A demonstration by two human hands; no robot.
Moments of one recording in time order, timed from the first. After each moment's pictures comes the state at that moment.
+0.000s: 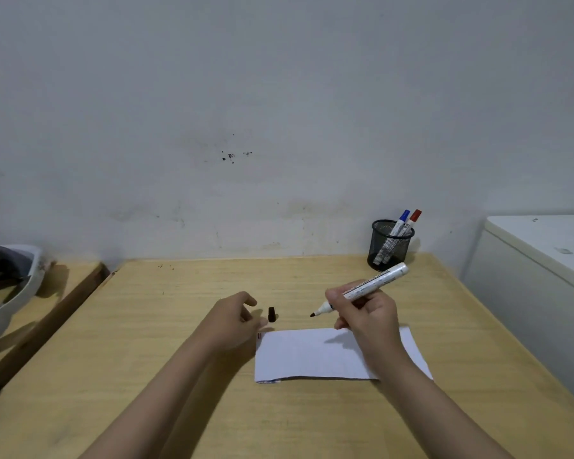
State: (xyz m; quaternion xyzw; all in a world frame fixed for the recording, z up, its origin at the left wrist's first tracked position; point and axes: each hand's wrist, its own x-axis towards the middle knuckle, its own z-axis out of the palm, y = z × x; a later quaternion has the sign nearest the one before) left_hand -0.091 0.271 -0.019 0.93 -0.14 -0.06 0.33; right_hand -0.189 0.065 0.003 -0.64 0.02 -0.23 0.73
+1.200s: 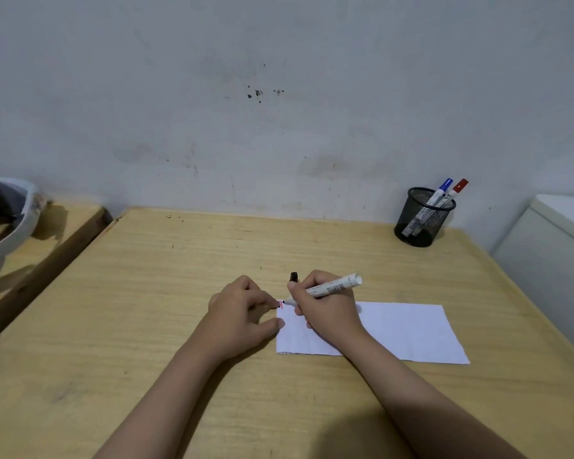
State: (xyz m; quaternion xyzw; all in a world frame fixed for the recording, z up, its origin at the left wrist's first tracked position) left_hand -0.117 0.300 -0.055 0.91 -0.20 0.00 0.37; right_hand -0.135 0.131 -0.052 -0.78 0.07 -0.10 0.62
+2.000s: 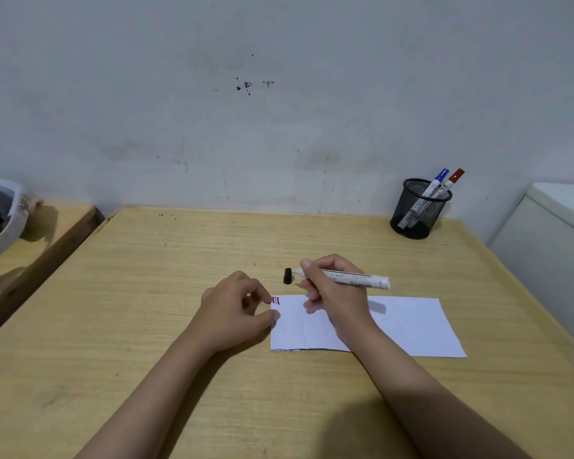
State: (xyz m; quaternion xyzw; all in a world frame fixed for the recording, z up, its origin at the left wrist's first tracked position) left_hand -0.112 0.295 -0.050 0.91 -0.17 -0.03 0.38; right_hand -0.141 0.117 -0.033 -0.67 0.11 -0.12 0.73
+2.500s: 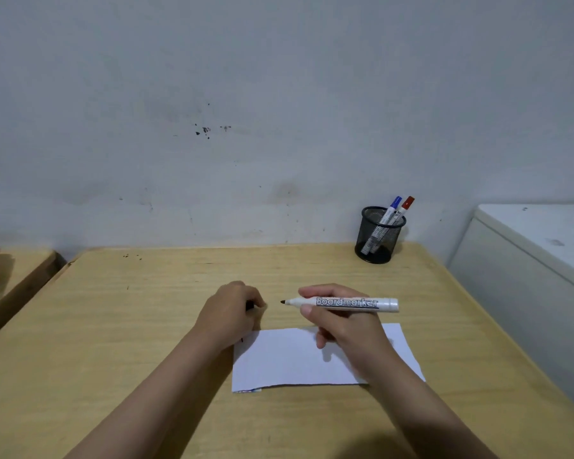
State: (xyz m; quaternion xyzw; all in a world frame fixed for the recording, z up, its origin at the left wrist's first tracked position) left_hand -0.070 0.233 -0.029 0.94 -0.21 0.00 0.26; right_hand -0.184 0.065 0.002 -0.69 0.02 -0.12 0.71
